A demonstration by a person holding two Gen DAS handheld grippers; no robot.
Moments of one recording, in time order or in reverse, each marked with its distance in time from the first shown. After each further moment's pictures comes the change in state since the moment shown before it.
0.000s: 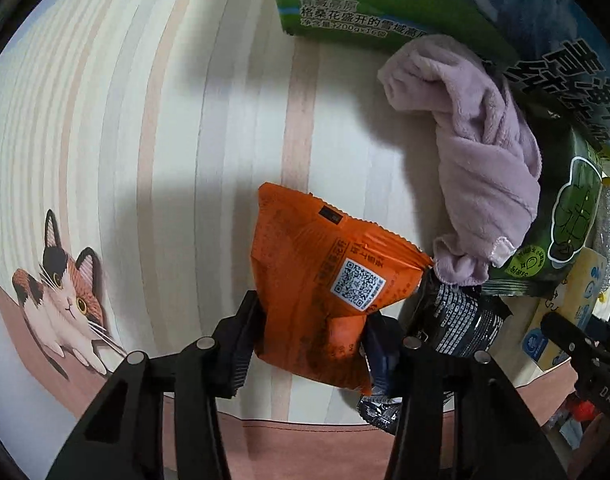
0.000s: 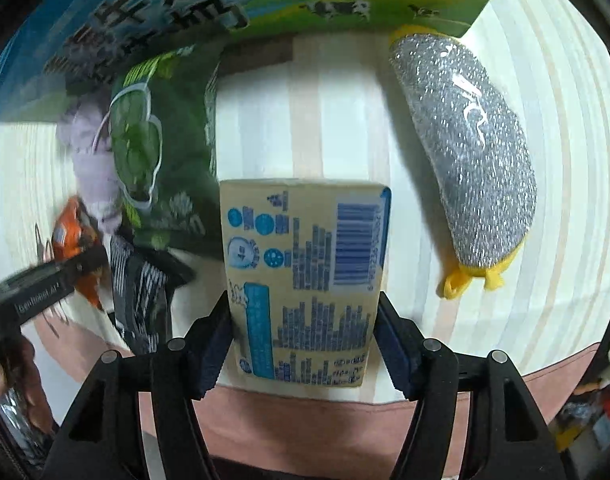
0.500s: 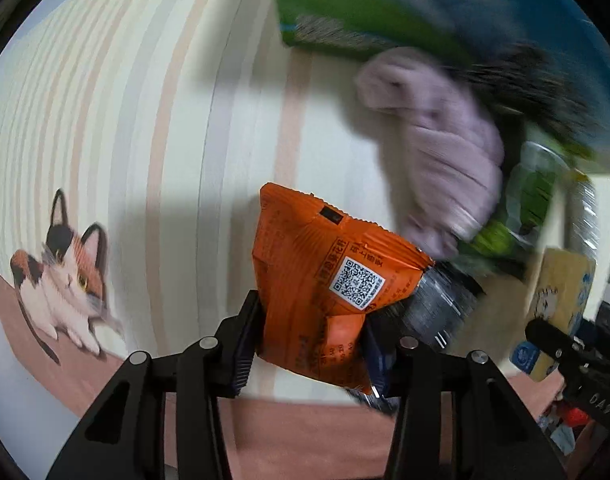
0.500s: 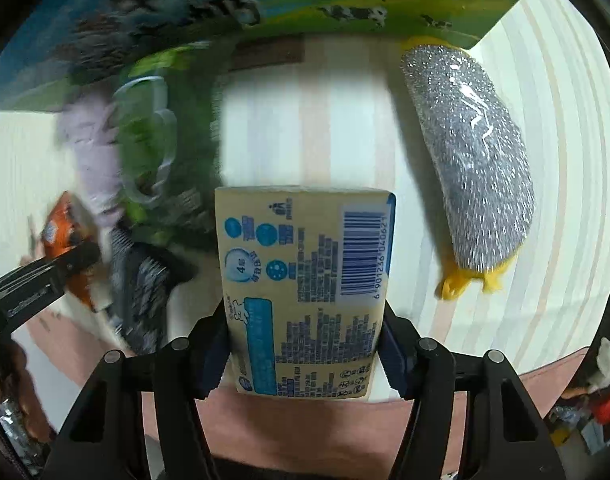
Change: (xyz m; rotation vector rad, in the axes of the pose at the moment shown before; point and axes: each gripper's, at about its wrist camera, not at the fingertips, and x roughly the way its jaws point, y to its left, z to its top) left arm -0.035 -0.021 -0.048 -0.017 -0.055 -0.053; right arm -0.010 0.032 -0.001 -0.060 0.012 0.016
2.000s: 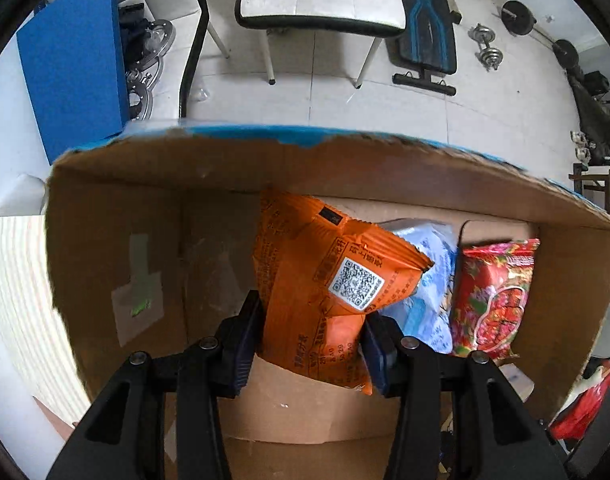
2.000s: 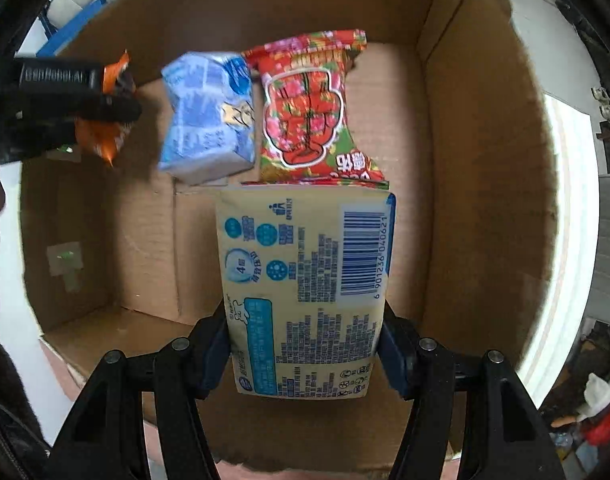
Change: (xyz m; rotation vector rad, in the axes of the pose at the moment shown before) left arm -0.058 -0.091 0.316 0.075 -0.008 -0.004; right arm -0.081 -0.028 0.193 0.023 -0.075 -0.041
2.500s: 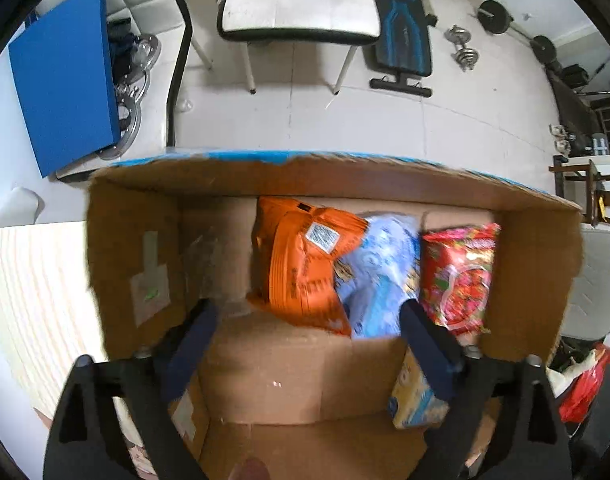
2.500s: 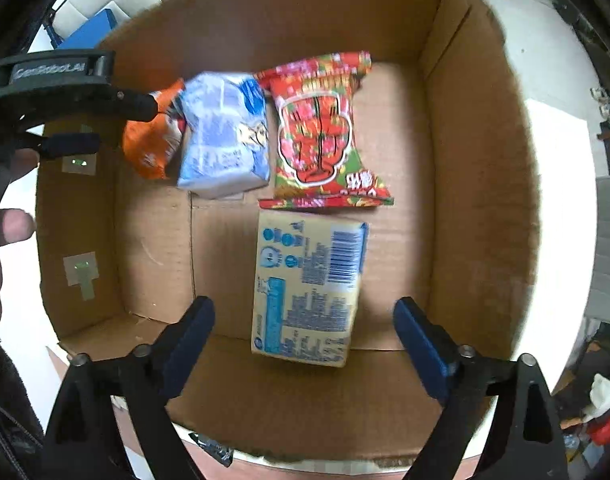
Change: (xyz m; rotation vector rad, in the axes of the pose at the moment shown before) left arm -0.038 -0.002 -0.015 0.047 -0.037 -0.067; right arm -0.028 0.009 0.009 0.013 -0.064 0.016
